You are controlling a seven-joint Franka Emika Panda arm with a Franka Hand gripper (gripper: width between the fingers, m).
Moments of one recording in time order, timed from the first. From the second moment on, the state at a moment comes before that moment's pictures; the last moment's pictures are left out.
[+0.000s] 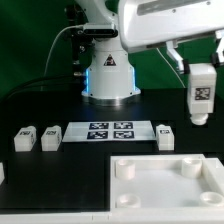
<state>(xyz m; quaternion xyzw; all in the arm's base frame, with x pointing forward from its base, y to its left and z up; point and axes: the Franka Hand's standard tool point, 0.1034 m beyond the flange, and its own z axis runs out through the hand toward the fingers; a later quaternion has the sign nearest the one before) 0.573 0.120 0.192 -0.97 0.05 -0.24 0.09</state>
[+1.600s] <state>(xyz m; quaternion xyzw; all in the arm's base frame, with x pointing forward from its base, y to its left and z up) 0.619 0.117 0.124 -0.95 0.02 -0.31 0.06</state>
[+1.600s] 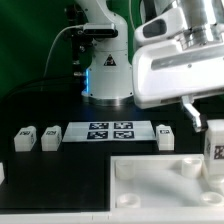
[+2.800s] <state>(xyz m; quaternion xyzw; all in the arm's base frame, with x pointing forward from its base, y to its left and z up) 0.617 0.118 0.098 -0.95 0.01 -0.31 0.06</state>
